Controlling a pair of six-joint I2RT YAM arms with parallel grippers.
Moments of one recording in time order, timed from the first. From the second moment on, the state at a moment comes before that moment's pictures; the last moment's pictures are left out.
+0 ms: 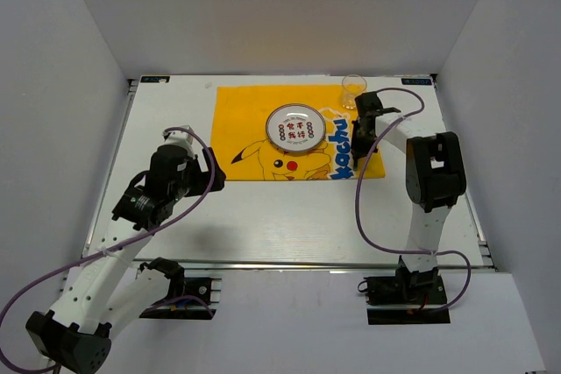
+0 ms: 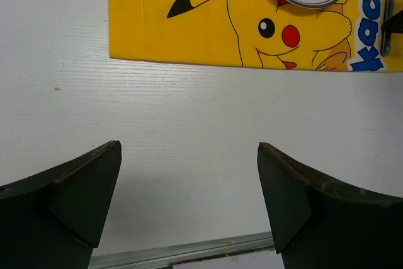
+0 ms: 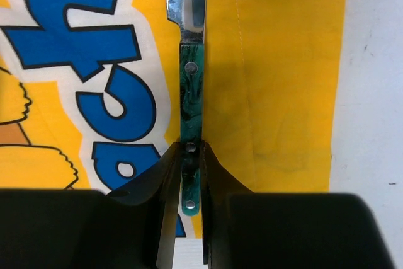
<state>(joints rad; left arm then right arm) -0.41 0.82 0.86 -0.67 -0.12 -0.46 0.24 1.98 1.40 -0.58 0.07 0.33</state>
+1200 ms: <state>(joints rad) -0.41 0.88 0.86 -0.69 -0.16 -0.48 -0.23 1.72 1.15 -0.58 0.09 0.31</state>
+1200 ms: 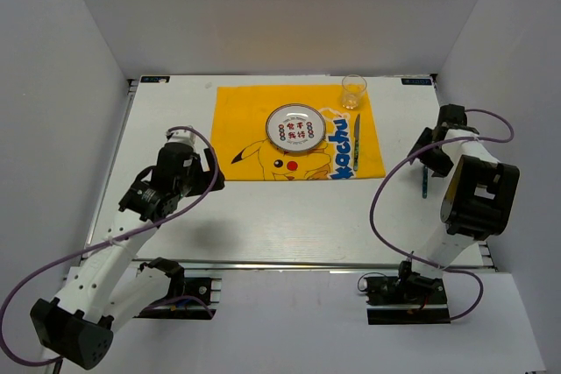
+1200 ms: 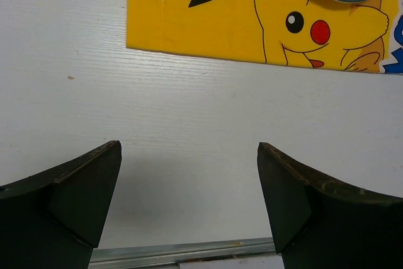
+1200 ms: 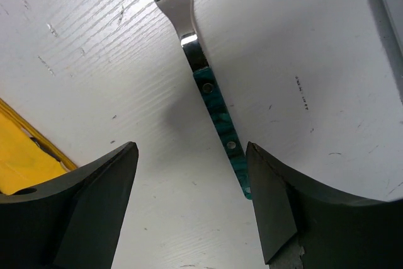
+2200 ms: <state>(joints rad) -0.41 0.86 0.86 -0.68 -0.14 -0.47 -0.27 1.86 1.18 -0.45 0.08 0.25</state>
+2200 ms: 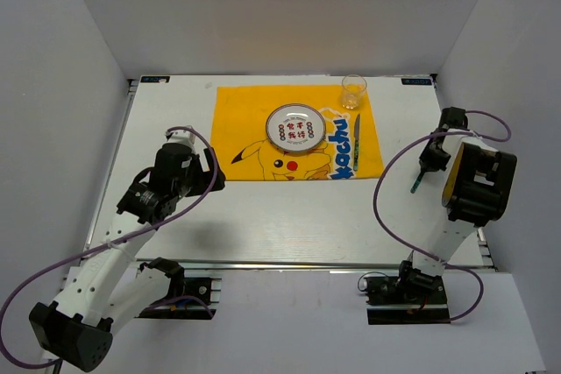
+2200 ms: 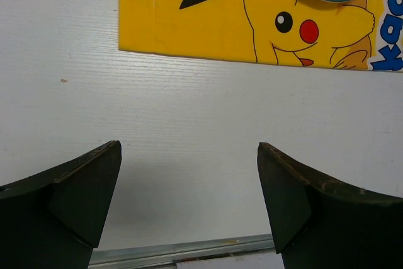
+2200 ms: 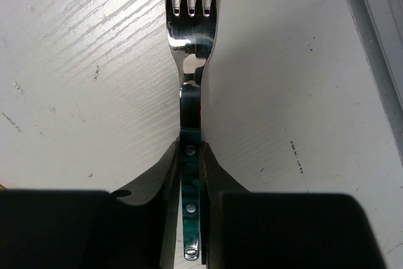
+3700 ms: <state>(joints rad) -0.41 0.74 0.86 -0.71 -0.27 -0.55 0.79 2.54 2.32 -0.59 0.00 0.58</state>
